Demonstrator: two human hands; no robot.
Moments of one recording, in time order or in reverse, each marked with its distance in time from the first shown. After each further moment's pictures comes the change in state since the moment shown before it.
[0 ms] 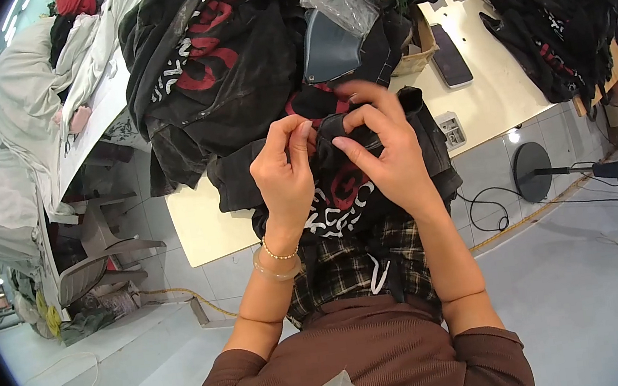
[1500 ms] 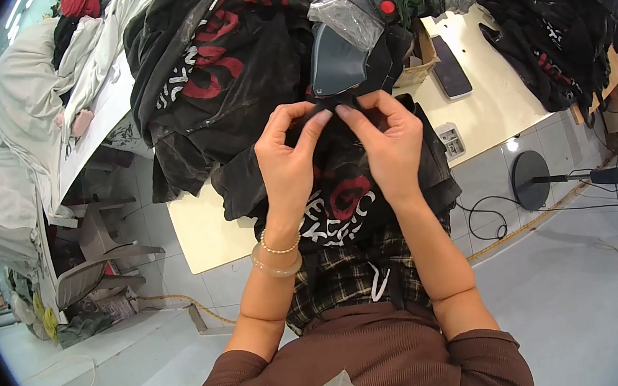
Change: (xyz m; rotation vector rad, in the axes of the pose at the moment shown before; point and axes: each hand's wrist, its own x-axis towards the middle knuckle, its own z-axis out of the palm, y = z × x) left_hand 0.026 -0.001 0.002 -0.141 -0.076 -0.131; right_hand 0.016 -0.008 0.024 0.488 0.280 0.412
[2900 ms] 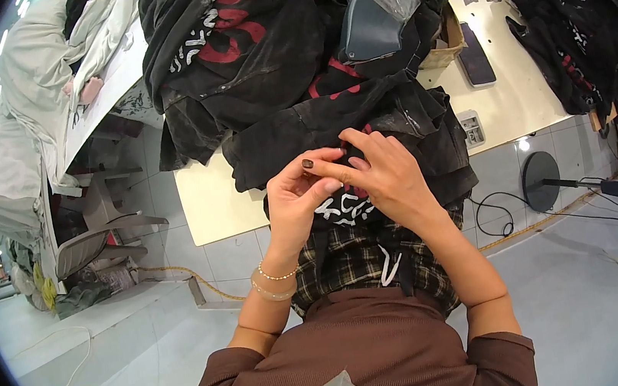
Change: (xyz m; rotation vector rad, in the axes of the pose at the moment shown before) left_hand -0.075 0.014 -0.043 -0.662 -0.202 -0.469; right_hand -0.047 0.022 -0.021 -0.841 -0.586 -0.698
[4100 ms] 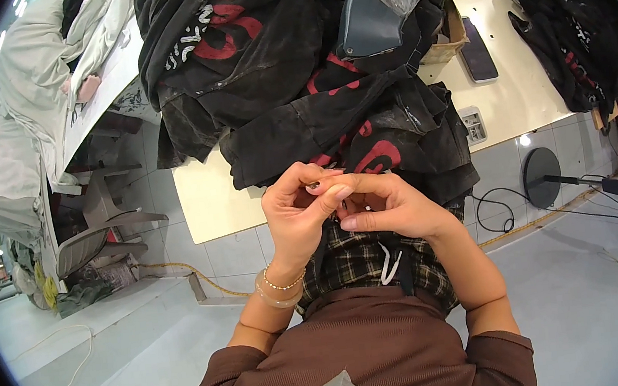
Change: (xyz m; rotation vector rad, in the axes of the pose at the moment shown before) left_hand -0.008 -0.001 0.013 0.235 0.086 0.218; right_hand -0.015 -0.011 -0.020 1.533 -0.386 0.610
